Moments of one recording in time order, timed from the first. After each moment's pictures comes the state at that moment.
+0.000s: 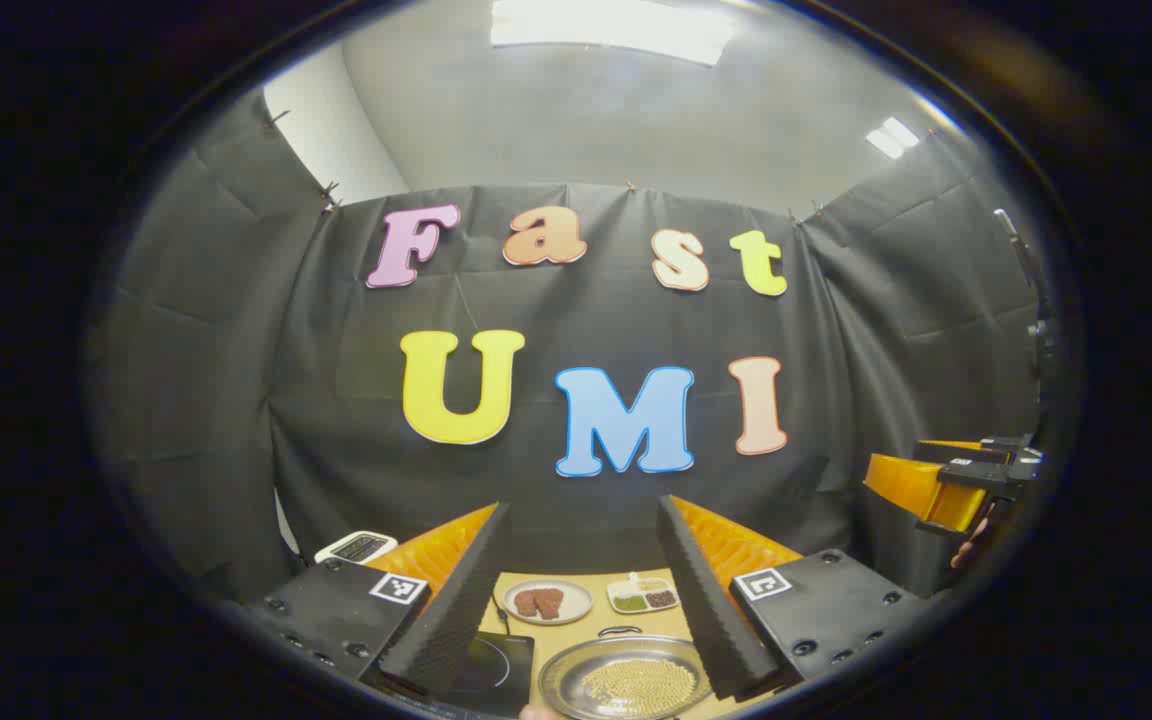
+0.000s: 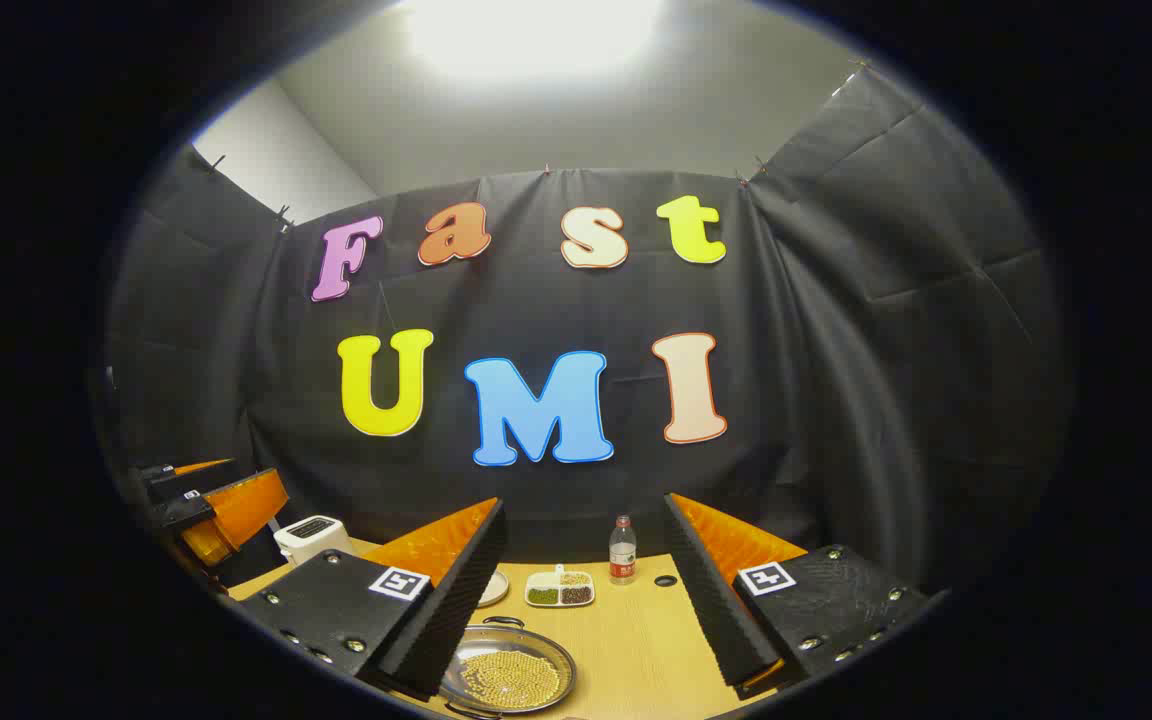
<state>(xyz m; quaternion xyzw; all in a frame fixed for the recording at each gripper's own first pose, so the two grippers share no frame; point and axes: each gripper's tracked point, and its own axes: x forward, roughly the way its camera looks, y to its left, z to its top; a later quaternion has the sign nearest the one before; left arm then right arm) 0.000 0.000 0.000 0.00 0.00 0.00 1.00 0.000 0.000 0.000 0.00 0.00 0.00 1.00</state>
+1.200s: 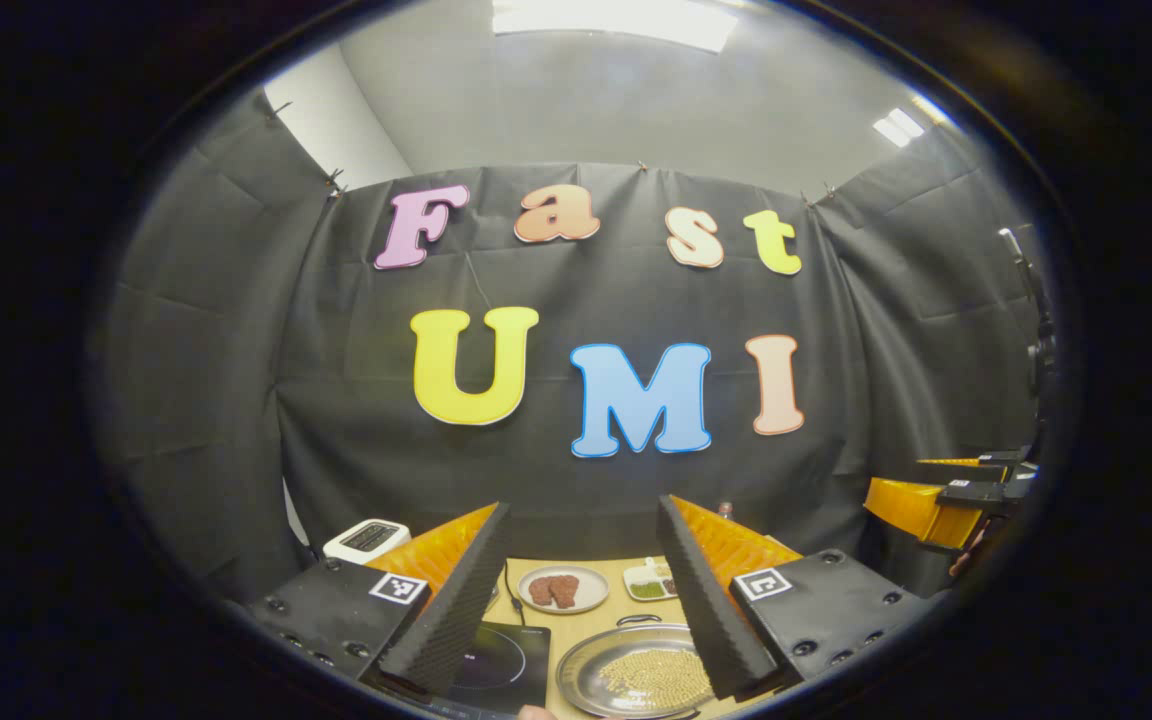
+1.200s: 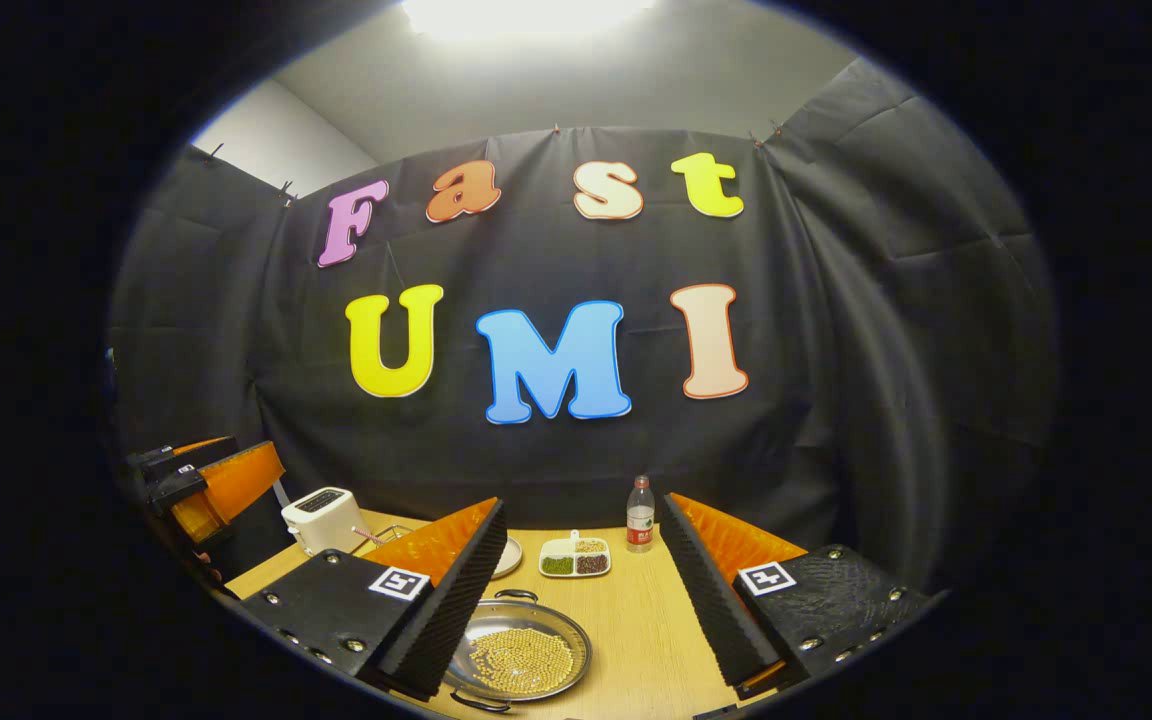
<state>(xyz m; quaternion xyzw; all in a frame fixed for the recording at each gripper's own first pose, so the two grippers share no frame) 0.016 0.026 -0.030 0.00 0.03 0.02 1.00 0.018 0.017 -0.055 0.01 0.08 0.02 1.00</state>
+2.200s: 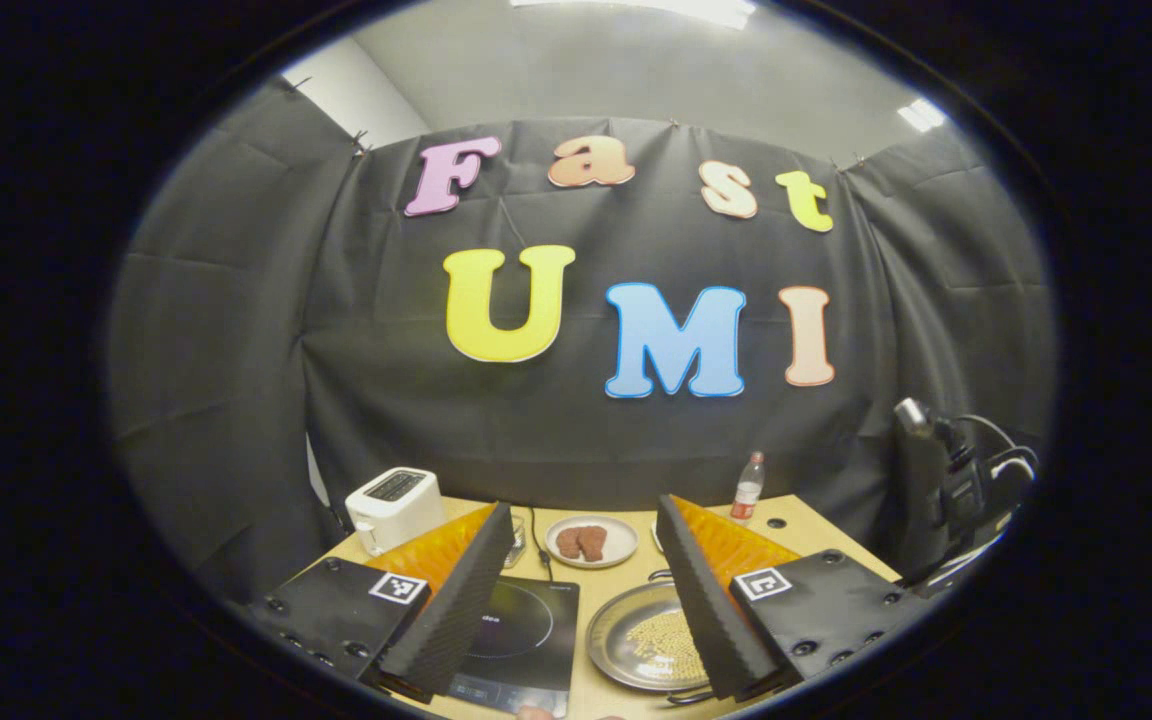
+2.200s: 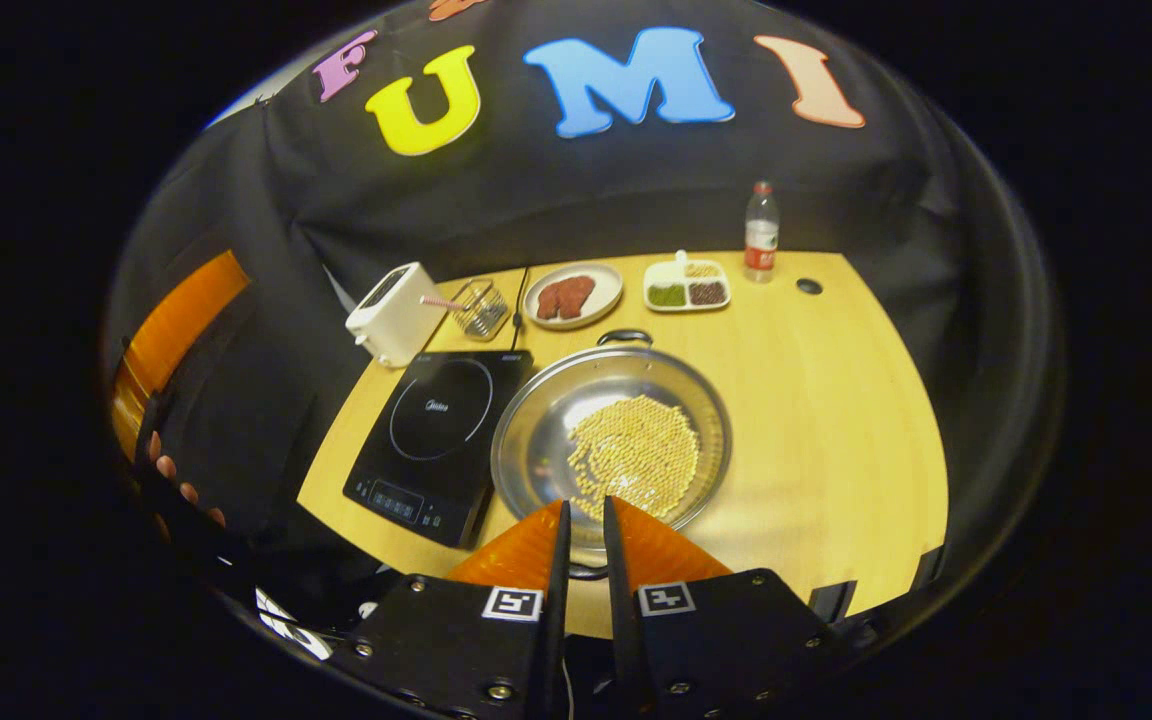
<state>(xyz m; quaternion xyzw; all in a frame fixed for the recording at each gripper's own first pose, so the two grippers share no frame) -0.003 0.075 -0.103 -0.01 0.11 0.06 0.99 -0.043 0.123 -0.277 0.04 0.49 0.16 0.86</state>
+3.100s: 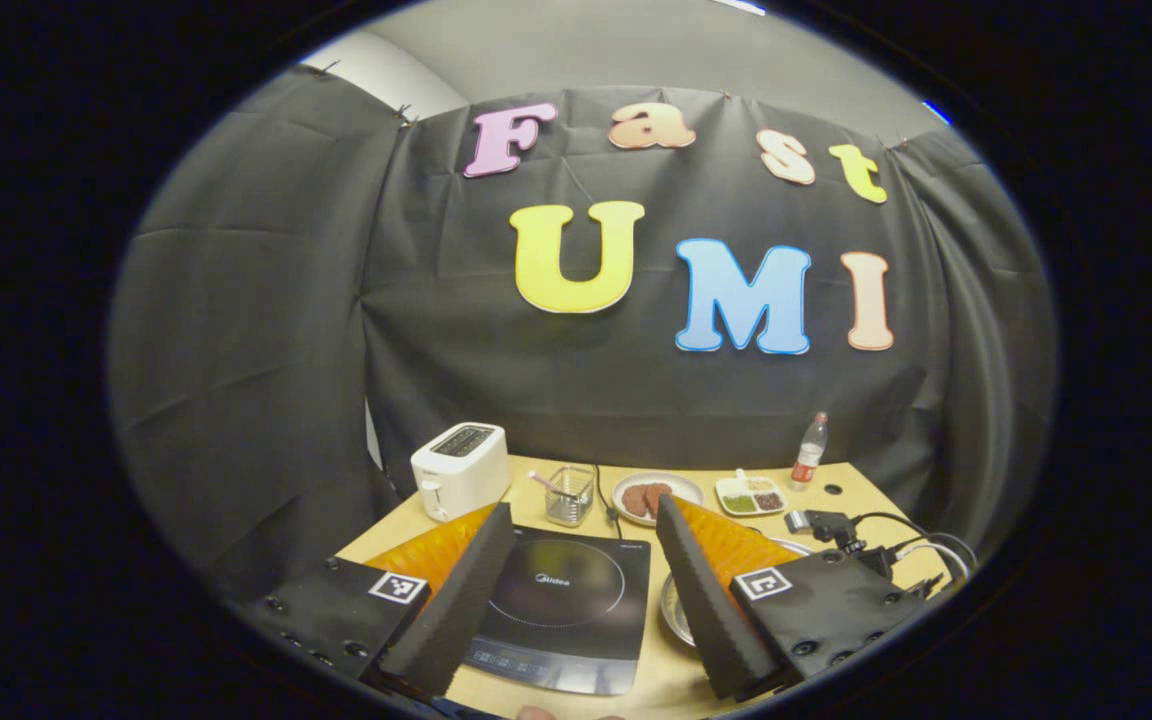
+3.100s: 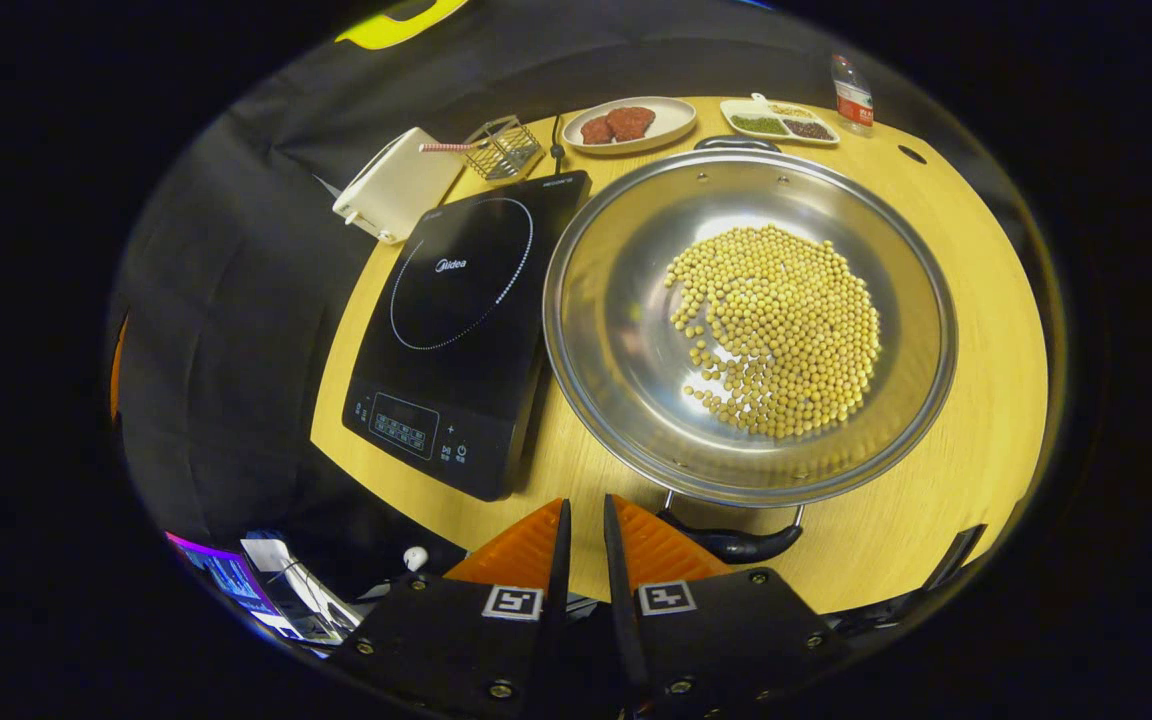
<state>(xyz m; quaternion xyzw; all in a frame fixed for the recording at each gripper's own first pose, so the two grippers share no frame) -0.034 0.144 -0.150 -0.01 0.16 0.12 0.98 -0.075 0.211 -0.415 0.07 0.64 0.18 0.75</state>
